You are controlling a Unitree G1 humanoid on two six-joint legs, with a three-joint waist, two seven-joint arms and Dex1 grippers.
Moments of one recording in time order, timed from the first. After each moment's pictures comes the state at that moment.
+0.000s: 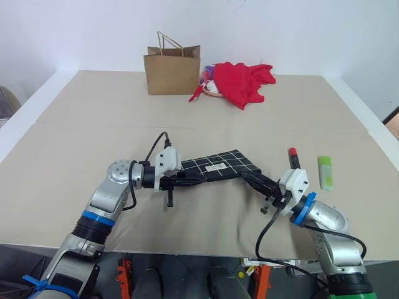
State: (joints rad) left arm -0.55 0.41 -0.22 0.11 -0.29 0.11 -1.19; right arm -0.11 -0.49 -0.04 -0.11 0.32 -0.06 0.86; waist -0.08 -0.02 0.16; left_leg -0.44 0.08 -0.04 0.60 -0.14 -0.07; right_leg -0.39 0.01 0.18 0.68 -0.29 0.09
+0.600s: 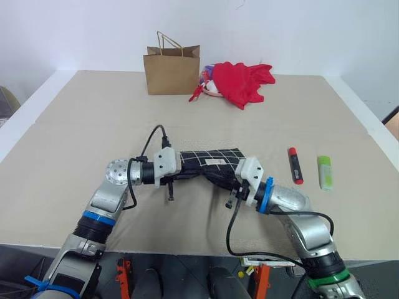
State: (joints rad) left arm -0.55 0.39 -0.19 0.15 -0.19 -0.12 -1.13; right arm -0.29 -0.38 0.17 -0.22 0.27 0.23 0.78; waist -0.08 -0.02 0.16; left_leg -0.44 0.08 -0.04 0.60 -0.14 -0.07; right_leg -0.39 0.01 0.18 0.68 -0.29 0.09
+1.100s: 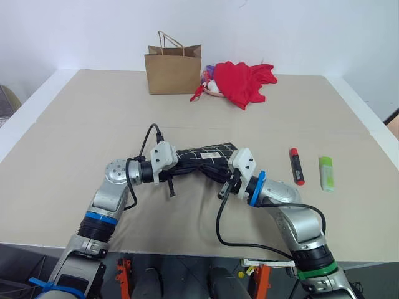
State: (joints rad) left arm -0.55 0.34 -0.15 0.19 -0.25 -0.03 -1.12; right arm -0.33 -0.33 0.15 -0.21 0.27 0.36 0.75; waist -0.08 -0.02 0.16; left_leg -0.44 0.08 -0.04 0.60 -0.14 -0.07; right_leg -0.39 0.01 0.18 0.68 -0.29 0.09
